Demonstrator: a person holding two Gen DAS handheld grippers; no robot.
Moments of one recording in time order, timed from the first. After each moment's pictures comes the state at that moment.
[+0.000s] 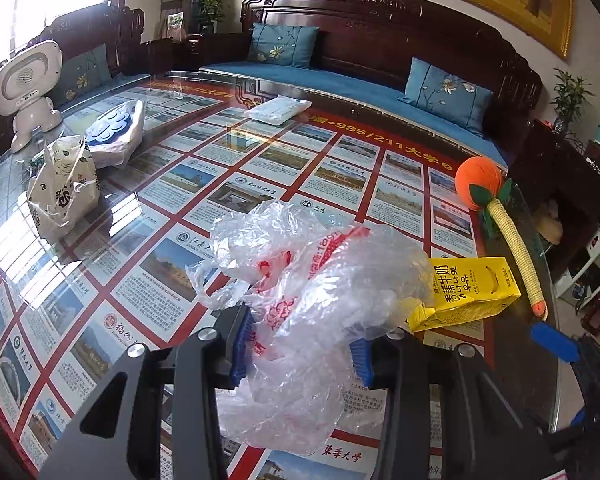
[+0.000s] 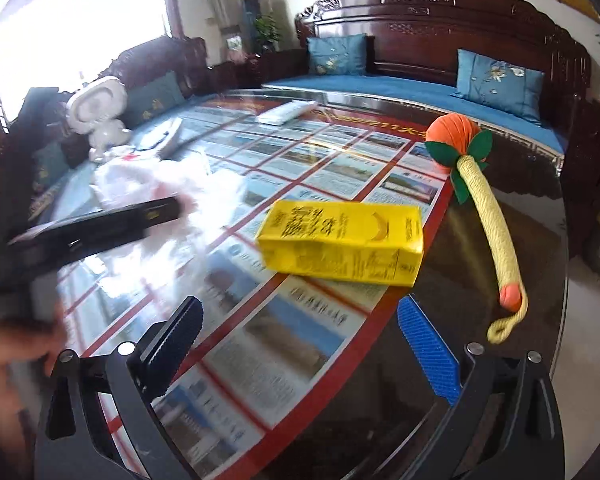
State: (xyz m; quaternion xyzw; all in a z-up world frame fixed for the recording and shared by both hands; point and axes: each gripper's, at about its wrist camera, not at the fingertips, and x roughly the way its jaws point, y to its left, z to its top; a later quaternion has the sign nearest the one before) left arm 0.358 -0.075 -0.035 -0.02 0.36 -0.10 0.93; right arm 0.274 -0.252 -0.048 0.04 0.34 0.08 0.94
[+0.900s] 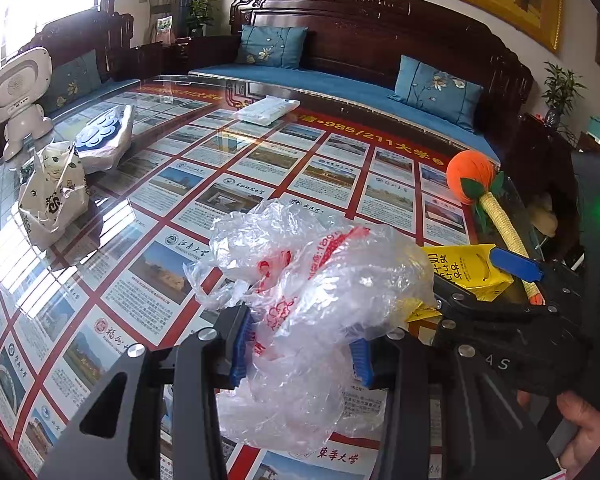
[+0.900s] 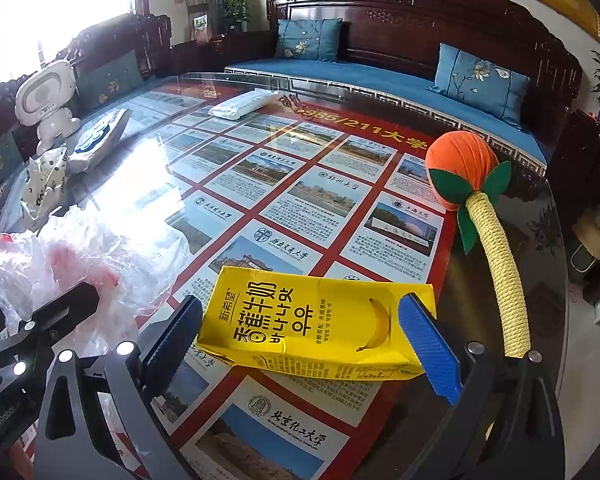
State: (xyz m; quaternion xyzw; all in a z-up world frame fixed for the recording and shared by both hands) left arm 0.356 -0.080 -0.039 -0.01 0.36 -0.11 0.93; right arm 0.349 -0.243 -0.052 0.01 0.37 0.03 0.93
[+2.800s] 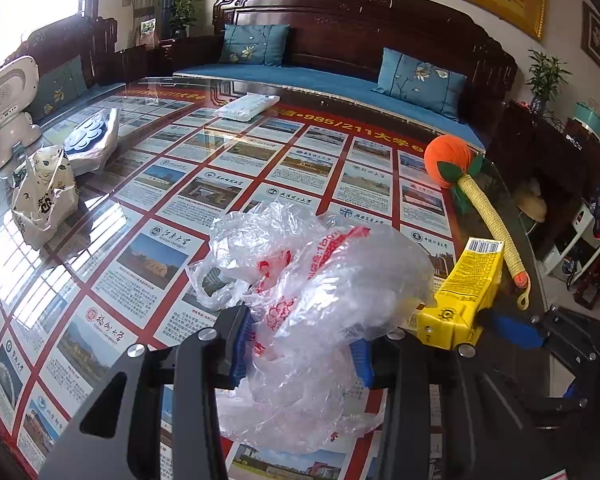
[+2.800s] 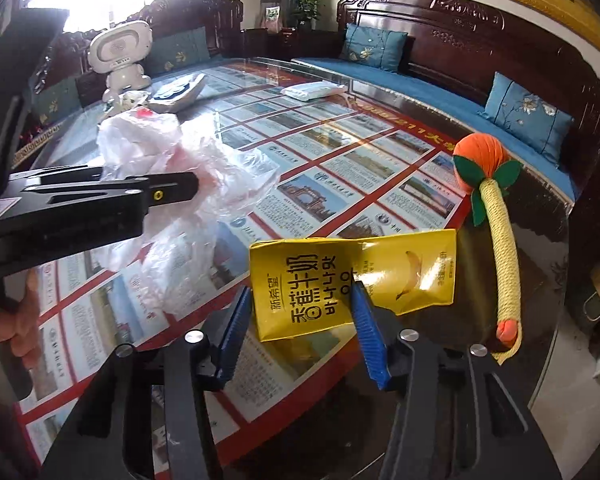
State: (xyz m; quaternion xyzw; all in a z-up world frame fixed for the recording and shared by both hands) left arm 0.337 -0.093 -0.038 0.01 0.36 -0.14 0.92; right arm 0.260 -0.246 -0.063 -0.03 0.38 0.16 0.91
